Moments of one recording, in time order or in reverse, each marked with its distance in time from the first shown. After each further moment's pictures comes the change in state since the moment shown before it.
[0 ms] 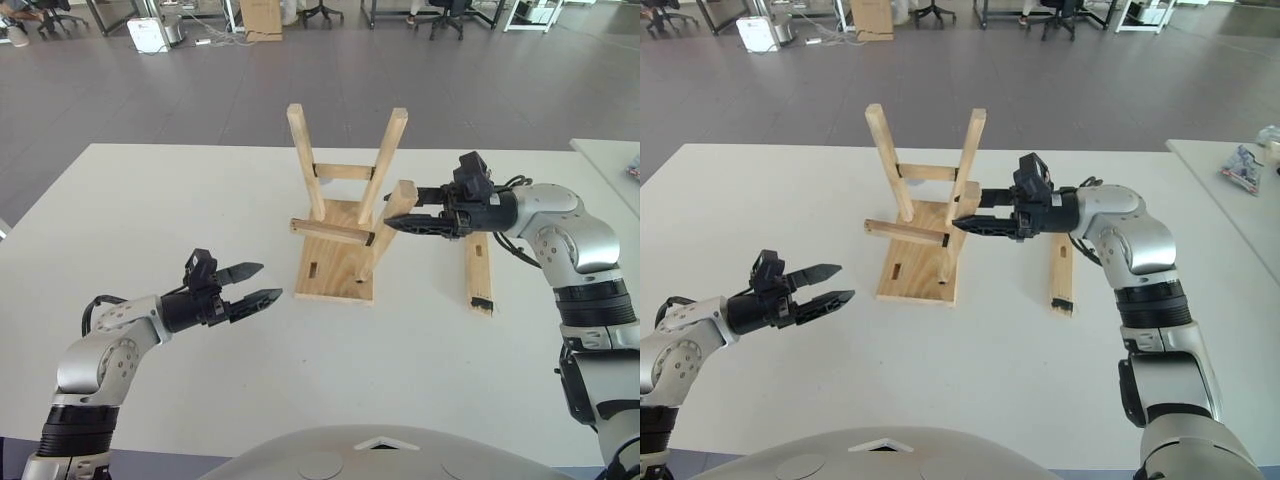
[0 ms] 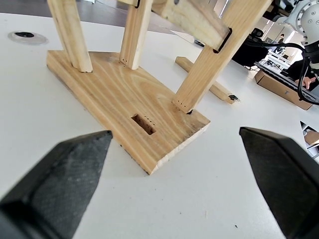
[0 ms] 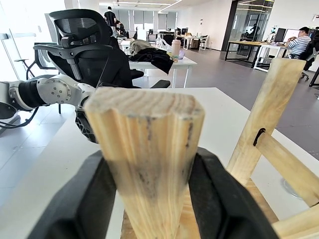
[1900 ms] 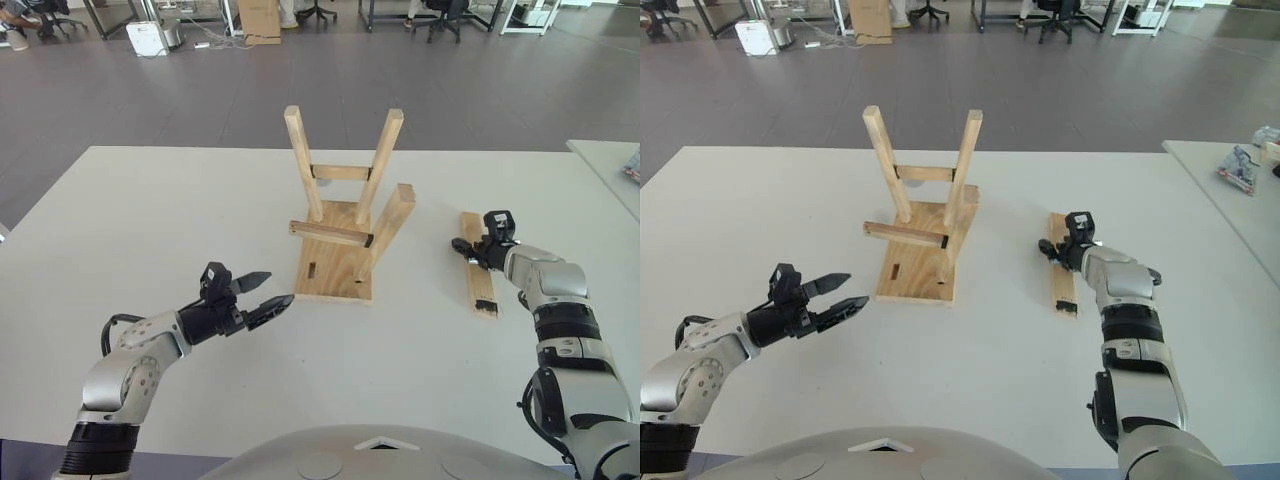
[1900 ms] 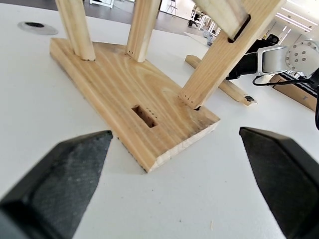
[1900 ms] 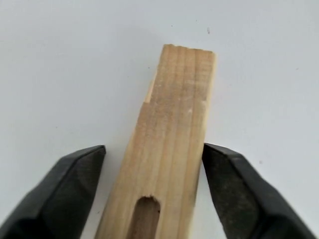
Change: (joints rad) left arm 0.069 -0.097 -0.051 -0.030 0.056 -0.042 0.133; right arm 0.077 0.158 -0.187 0.438 -0.392 0.261 -0.973
